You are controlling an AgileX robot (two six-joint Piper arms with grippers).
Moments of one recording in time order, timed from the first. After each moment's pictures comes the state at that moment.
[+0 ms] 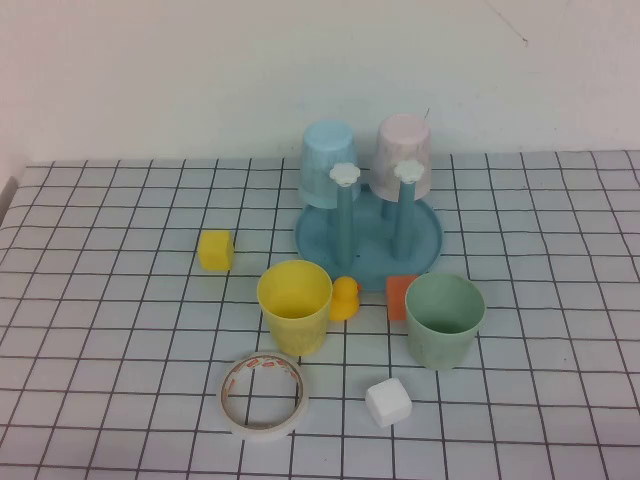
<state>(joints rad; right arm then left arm) -0.01 -0.01 0.02 -0.11 0.40 0.18 0.10 -0.01 0.02 -0.04 0.34 0.10</state>
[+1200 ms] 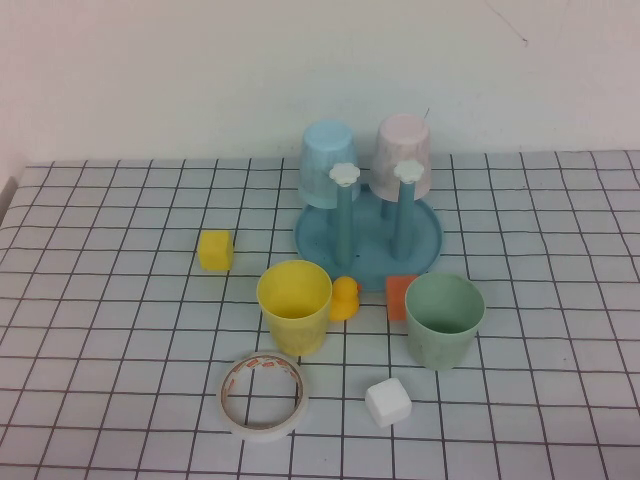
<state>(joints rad) -0.01 -0.01 0.03 0.75 0.40 0.18 0.10 -0.01 0.02 -1.08 0.06 -0.03</state>
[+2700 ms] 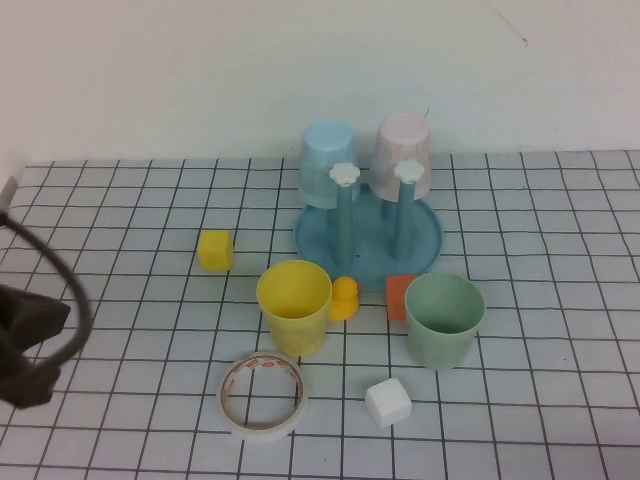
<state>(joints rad) -0.01 -0.01 0.03 0.99 0.47 -0.03 -0.09 0.90 -0.94 -0.37 0.93 0.51</state>
